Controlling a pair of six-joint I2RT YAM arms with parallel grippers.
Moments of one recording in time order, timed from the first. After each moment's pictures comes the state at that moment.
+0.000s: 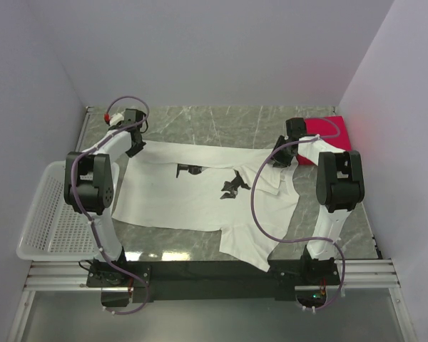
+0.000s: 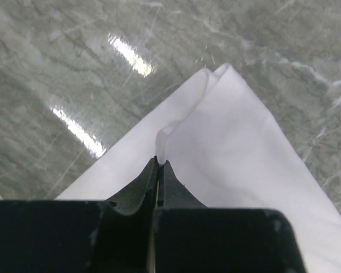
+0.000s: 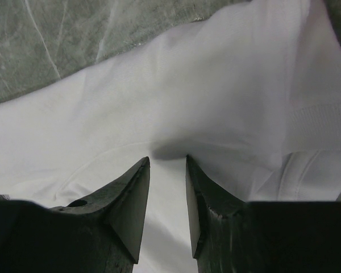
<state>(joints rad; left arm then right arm) -0.09 1.94 1.41 -0.48 -0.45 -0.78 0.05 1.95 1.29 -0.41 -0.15 0.56</state>
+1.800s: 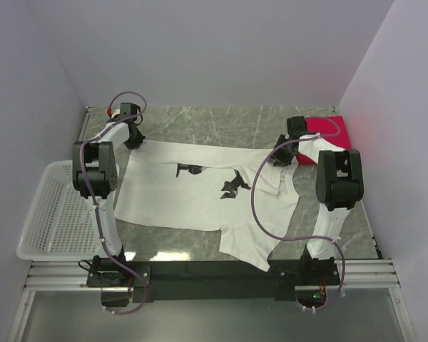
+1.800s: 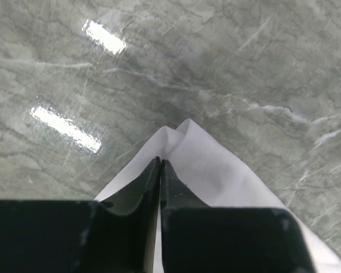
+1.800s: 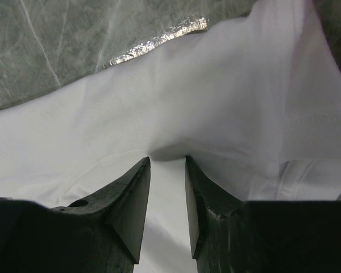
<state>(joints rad) -0.02 2.18 1.65 -0.47 -0.25 -0.65 0.04 1.97 1.32 -0.44 -0.15 0.56</state>
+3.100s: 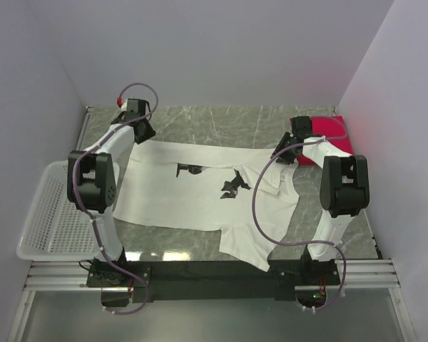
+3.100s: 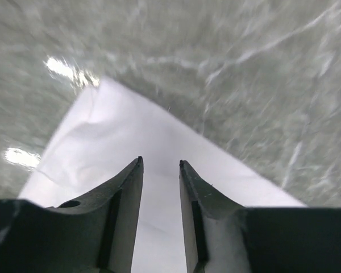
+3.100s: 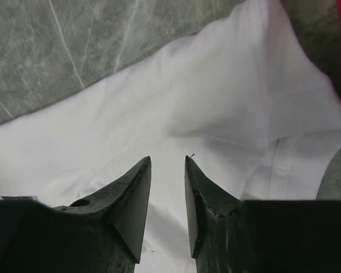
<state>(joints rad) -0.10 1.93 1.53 -0.38 -0.22 -0.60 0.03 1.89 1.26 -0.38 -0.14 0.63</state>
